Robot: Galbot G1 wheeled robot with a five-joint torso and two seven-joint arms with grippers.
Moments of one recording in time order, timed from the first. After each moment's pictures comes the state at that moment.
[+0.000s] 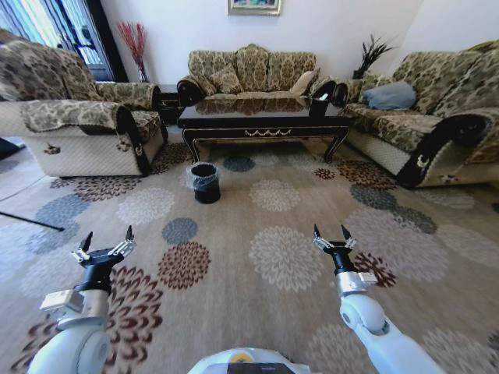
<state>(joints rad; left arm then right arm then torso) 1.70 -1.37 -0.92 -2.40 -0.36 0.15 -0.13 -1.44 0.95 0.45 1.89 0.49 0.34 0.28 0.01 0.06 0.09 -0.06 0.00</state>
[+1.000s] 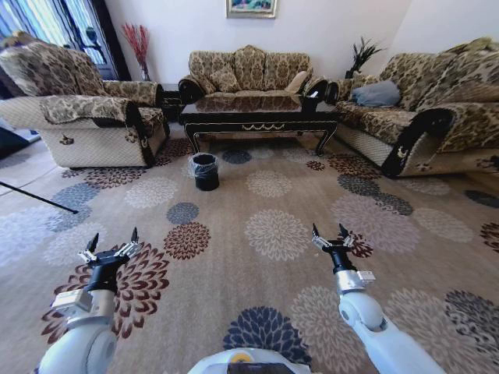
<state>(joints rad) 1.69 -1.37 -0.89 -2.38 -0.32 0.14 -0.13 -1.41 0.95 0.43 1.85 0.50 0.36 0.26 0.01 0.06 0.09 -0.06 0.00</state>
